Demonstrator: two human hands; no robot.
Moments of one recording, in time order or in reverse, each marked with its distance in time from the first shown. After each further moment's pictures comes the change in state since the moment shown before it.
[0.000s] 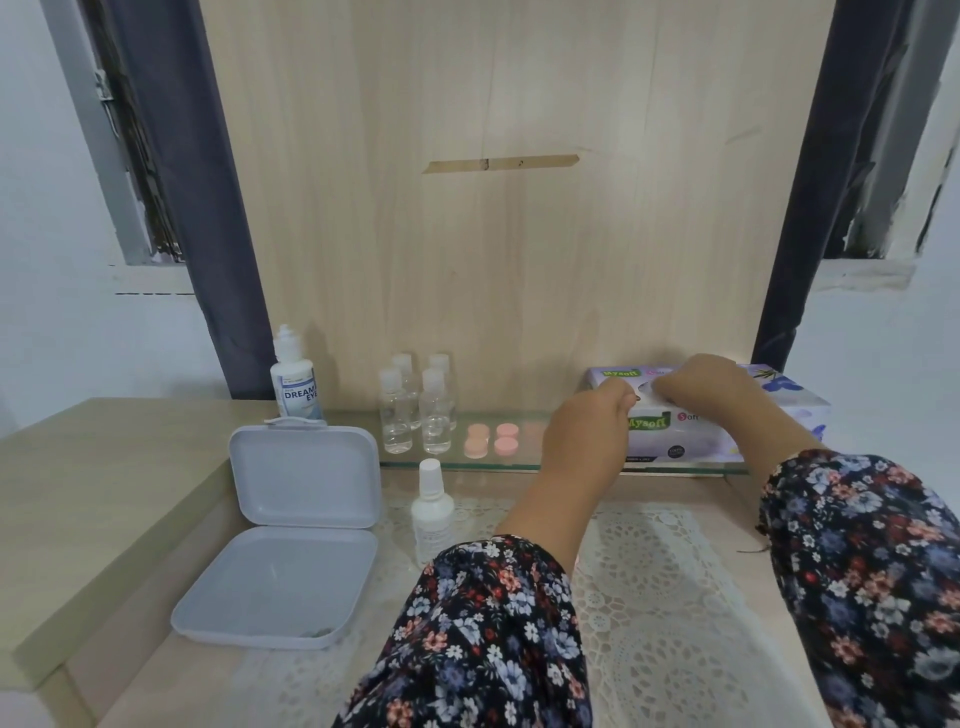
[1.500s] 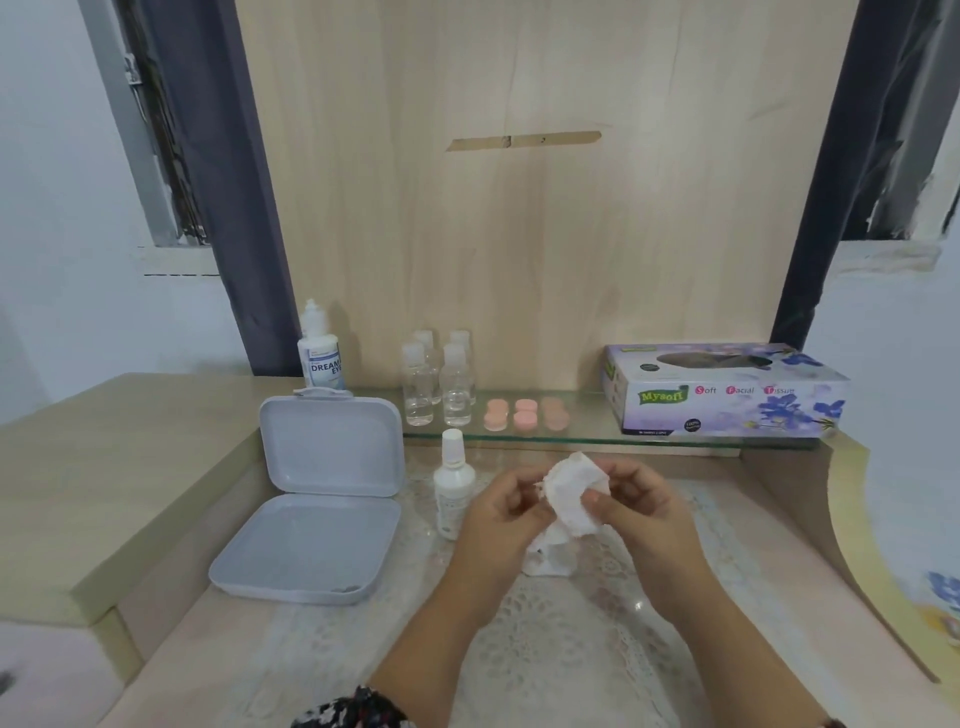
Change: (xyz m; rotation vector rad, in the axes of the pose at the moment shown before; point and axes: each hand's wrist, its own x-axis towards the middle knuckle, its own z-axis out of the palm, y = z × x) left_hand -0.130 -0.061 -0.050 -0.843 -0.046 -0.401; right_hand -0.167 -0.006 0.115 1.445 -0.146 -0.285
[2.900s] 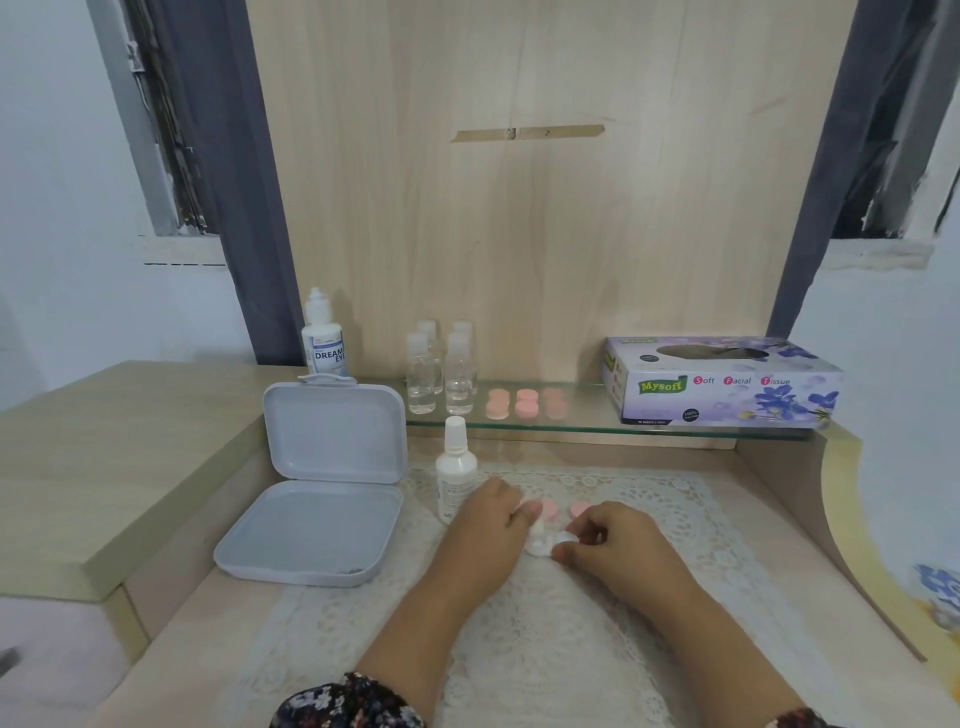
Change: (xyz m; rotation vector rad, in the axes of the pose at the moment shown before) left_hand 0.006 -0.018 -0.018 0.865 -0.013 0.070; right_hand -0.009 0.016 0.000 -1.049 -0.155 0.167
